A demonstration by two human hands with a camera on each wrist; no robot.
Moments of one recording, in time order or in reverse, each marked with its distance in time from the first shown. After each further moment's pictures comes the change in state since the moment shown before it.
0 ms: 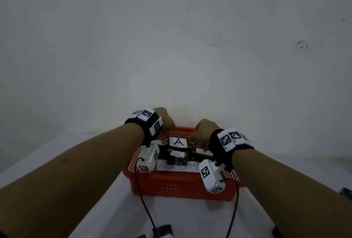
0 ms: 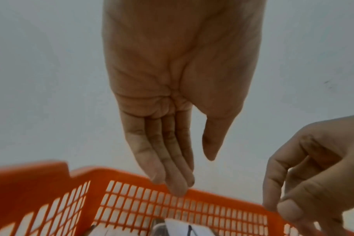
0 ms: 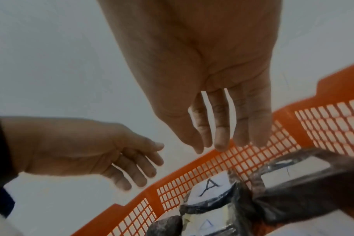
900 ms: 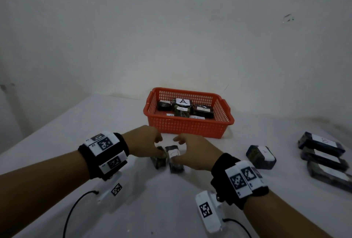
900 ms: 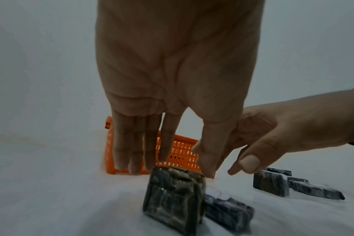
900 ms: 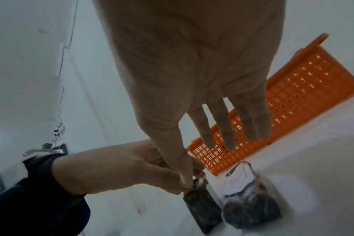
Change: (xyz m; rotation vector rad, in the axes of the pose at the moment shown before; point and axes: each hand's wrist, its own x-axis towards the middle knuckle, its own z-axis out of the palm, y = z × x) left_hand -0.267 -0.079 0.065 0.441 -0.123 0.214; right_hand -0.261 0.006 0.072 0.105 -0.188 -0.322
